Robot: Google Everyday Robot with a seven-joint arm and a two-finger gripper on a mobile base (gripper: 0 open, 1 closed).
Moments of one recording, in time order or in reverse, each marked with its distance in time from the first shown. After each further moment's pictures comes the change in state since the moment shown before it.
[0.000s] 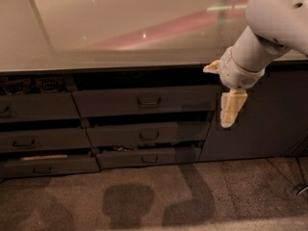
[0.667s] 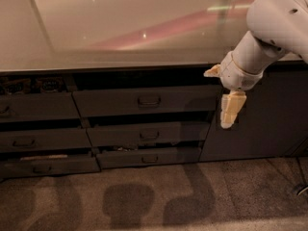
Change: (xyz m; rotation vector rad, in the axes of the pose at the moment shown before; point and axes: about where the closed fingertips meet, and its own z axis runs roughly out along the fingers) arm 0.015 -0.005 0.023 -0.049 -0.050 0.029
